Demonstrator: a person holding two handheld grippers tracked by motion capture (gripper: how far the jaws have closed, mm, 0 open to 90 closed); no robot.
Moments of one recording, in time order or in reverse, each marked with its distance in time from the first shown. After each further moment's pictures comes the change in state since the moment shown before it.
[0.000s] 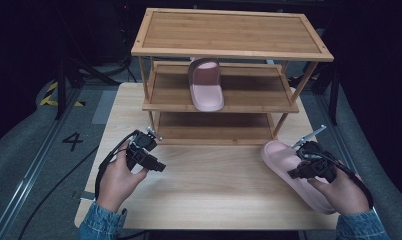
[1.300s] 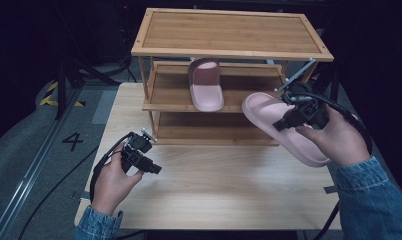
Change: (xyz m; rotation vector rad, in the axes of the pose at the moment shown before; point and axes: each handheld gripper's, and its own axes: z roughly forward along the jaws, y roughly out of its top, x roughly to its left) left arm 0.004 -0.014 -0.004 0.011 0.001 -0.028; right arm 0.030 0.119 -0.107 -0.080 -0.048 -0.143
